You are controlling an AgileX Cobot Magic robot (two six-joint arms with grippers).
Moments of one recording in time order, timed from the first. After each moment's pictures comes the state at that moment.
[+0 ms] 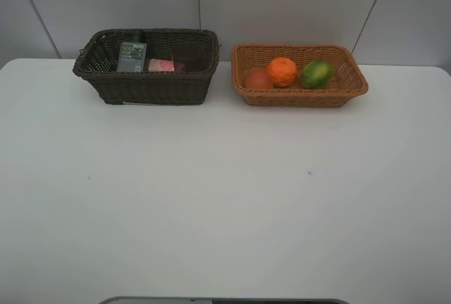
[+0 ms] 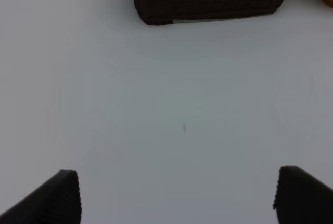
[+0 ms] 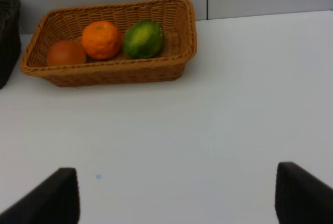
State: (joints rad) left arm -0.15 0.00 -0.51 0.01 1.07 -0.01; right arm 0.02 -0.01 -0.53 -0.03 1.06 0.05
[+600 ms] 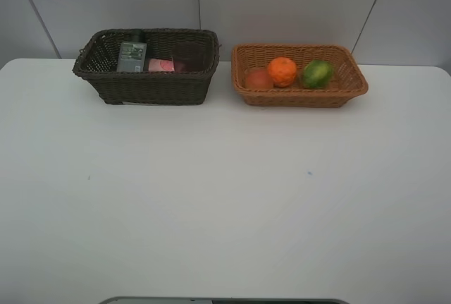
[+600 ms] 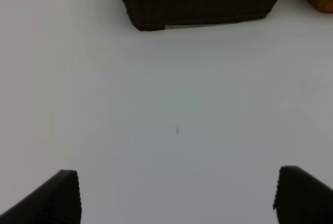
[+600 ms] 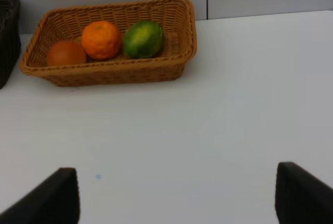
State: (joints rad) left arm -0.16 -0.01 -0.51 0.00 1.07 -0.01; right arm 0.02 -0.01 -0.53 -0.03 1.06 0.05
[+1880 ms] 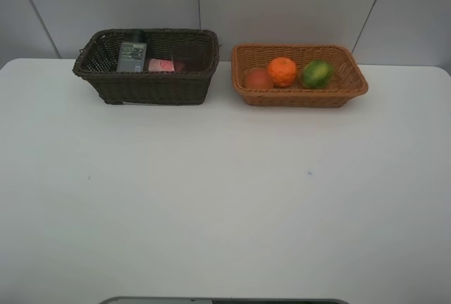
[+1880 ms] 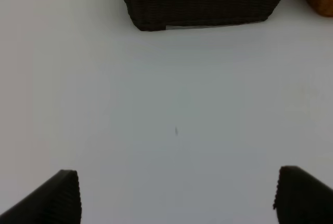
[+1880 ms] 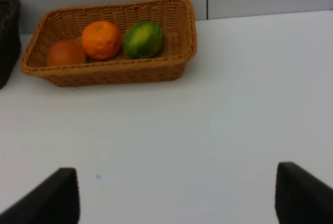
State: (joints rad) left arm -0.14 -0.01 -0.51 -0.01 1.06 -0.01; right arm 0.02 -0.01 -0.53 -0.03 1.06 0.05
